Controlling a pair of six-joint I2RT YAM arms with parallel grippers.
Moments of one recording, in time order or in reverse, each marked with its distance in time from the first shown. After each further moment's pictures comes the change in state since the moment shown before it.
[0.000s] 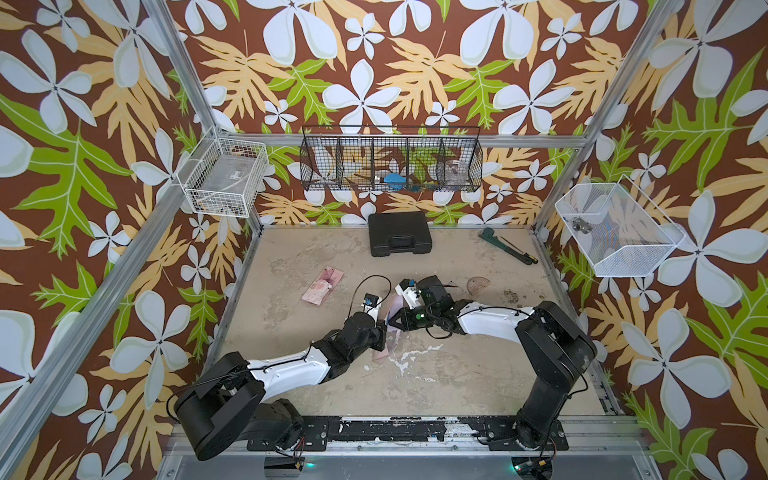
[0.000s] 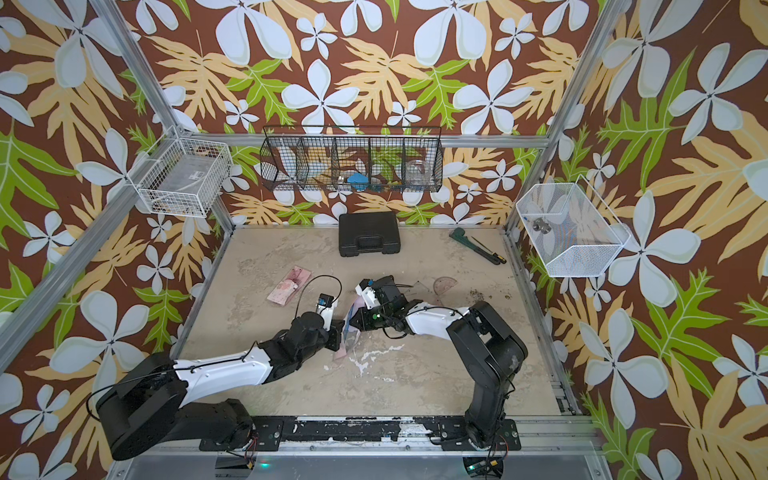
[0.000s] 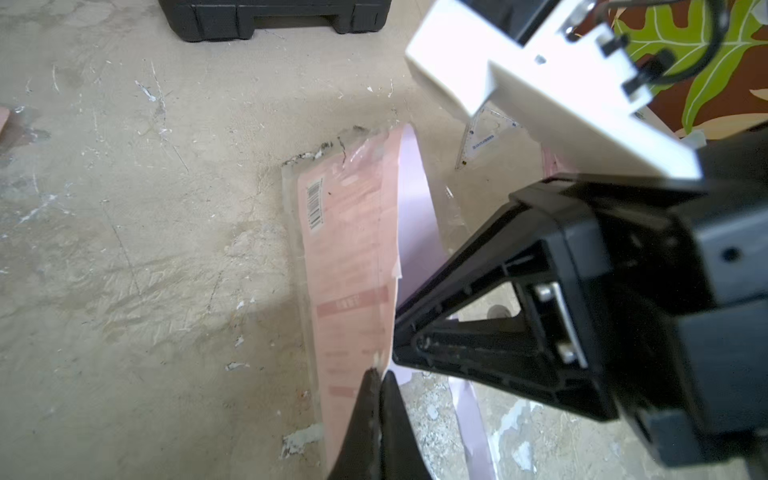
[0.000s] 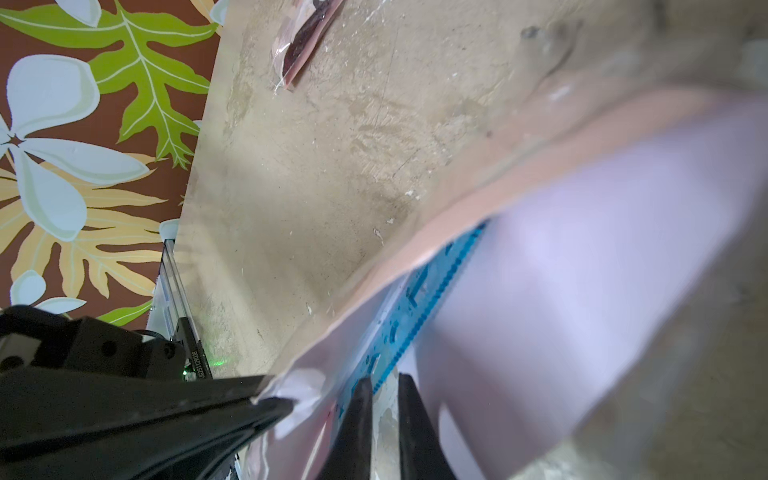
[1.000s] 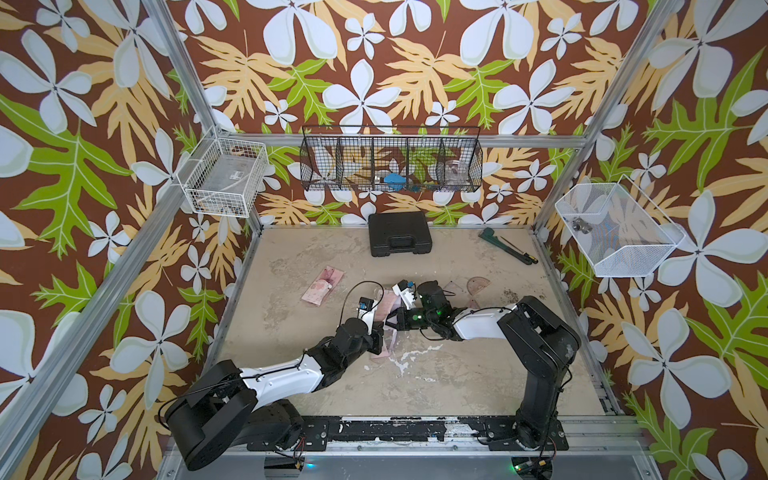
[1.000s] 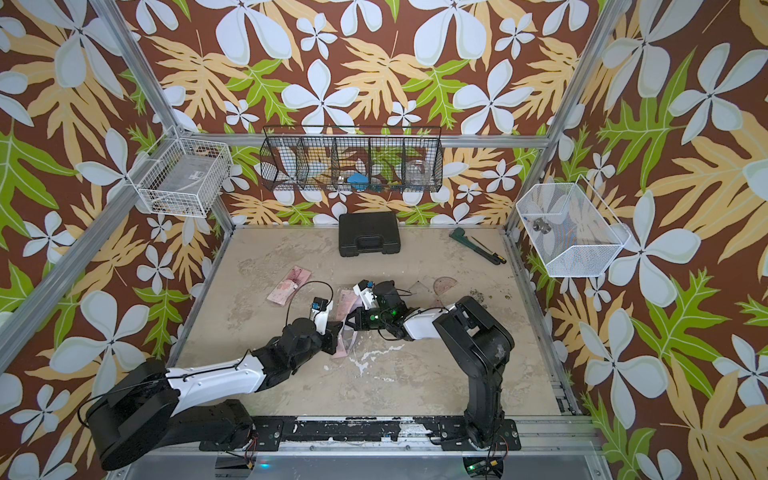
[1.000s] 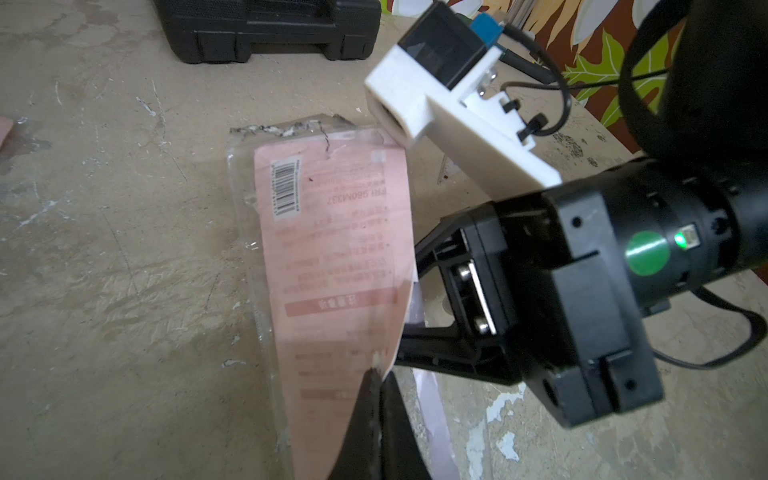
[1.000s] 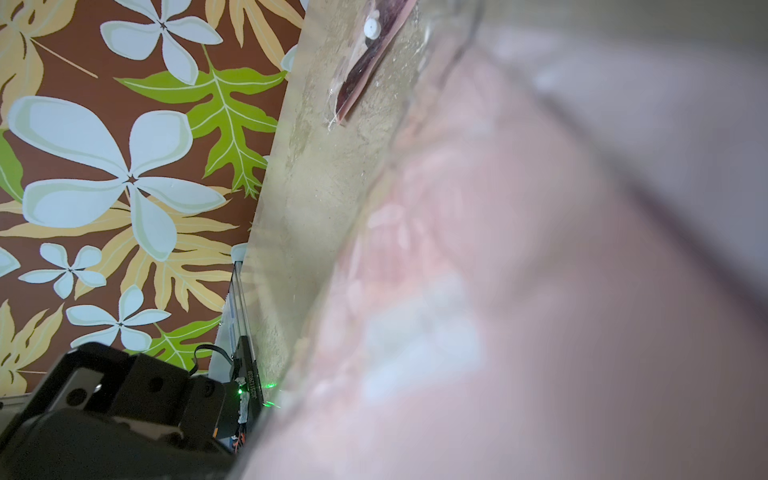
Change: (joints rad) left arm 0.000 -0.063 -0.087 0.097 0.005 -0.005; right arm 0.001 0.069 -0.076 0.349 -0.090 0.171
